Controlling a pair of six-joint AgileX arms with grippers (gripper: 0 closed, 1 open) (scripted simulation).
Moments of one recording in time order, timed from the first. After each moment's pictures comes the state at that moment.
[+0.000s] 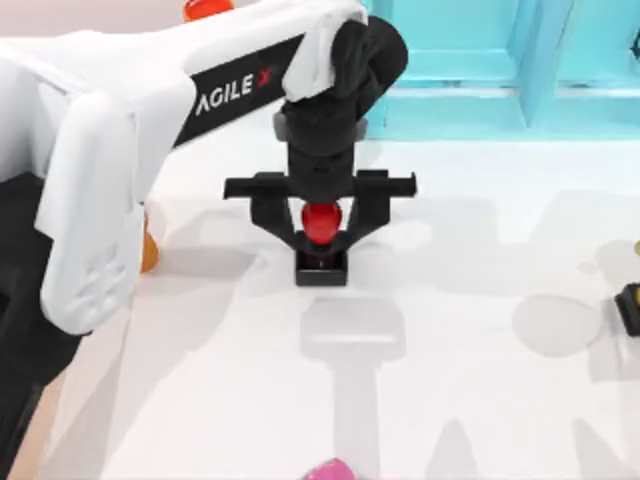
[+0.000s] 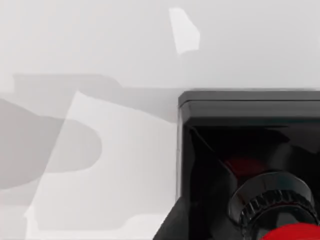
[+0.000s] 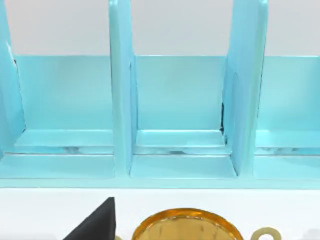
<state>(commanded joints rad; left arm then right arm) -0.63 2.42 2.07 -1.23 0.01 -0.60 0.00 0.00 0.00 0.00 0.00 0.00</state>
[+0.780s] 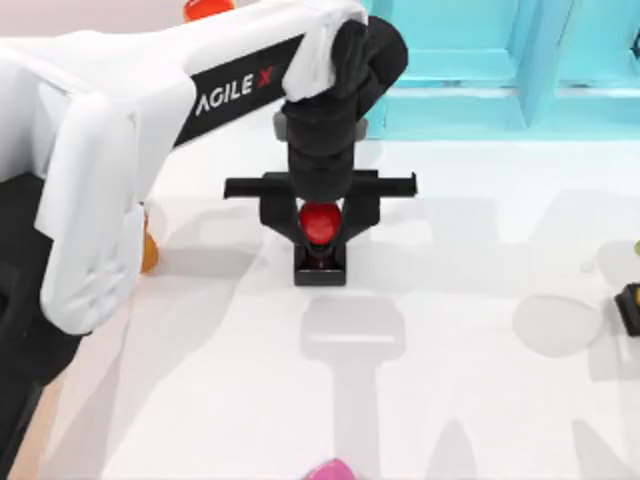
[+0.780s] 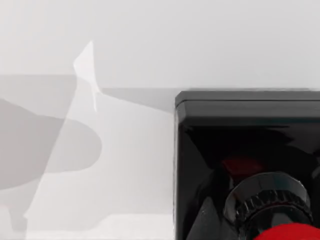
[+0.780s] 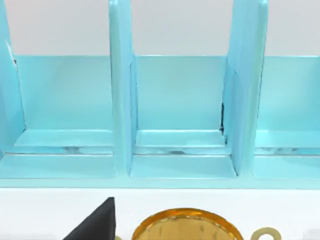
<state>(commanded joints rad) -0.63 2.42 2.07 -1.23 0.01 -0.60 0.00 0.00 0.00 0.00 0.00 0.00</state>
